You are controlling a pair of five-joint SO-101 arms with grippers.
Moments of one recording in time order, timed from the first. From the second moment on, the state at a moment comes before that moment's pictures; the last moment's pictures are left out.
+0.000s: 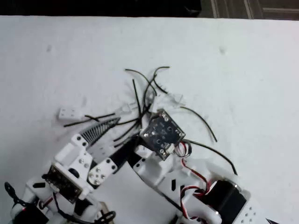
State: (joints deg) left arm 33.5 -104.7 60.3 58.2 -12.7; right arm -53.4 -69.3 38.8 73.7 0.9
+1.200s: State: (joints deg) left arm -10.4 -104.7 57.8 79.9 -41.4; right arm -50.4 -43.4 40.4 67.6 0.9
